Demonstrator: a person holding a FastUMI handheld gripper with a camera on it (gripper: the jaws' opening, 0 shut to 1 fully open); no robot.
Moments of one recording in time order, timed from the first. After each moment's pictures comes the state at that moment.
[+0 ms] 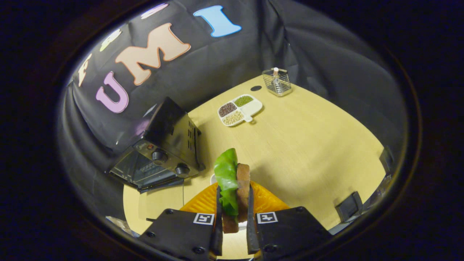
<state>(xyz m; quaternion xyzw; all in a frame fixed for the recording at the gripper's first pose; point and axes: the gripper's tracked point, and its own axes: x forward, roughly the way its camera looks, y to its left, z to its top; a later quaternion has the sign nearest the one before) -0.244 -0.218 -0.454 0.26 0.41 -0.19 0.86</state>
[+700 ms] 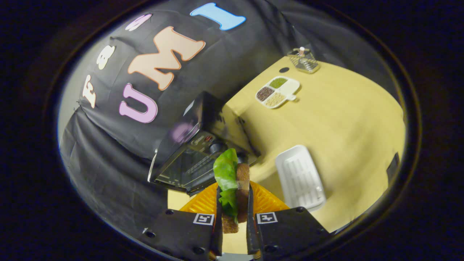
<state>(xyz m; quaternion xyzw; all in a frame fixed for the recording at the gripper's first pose) -0.209 -0.084 -0.432 0.41 0.40 -0.09 0.81</state>
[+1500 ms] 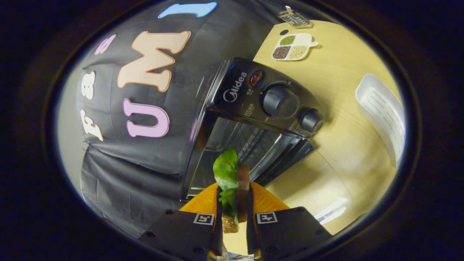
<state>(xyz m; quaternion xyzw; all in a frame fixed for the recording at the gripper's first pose) -0.114 0.026 -0.459 0.58 0.36 -0.09 0.73</state>
